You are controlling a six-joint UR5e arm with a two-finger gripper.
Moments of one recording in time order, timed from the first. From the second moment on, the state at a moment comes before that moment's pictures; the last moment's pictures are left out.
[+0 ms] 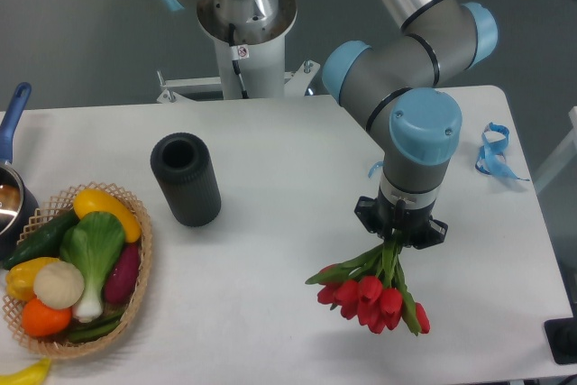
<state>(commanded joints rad) 2.56 -2.05 -1.40 -1.15 1.56 0.98</state>
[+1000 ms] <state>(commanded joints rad) 2.57 -1.91 -1.47 -0.96 1.03 0.92</state>
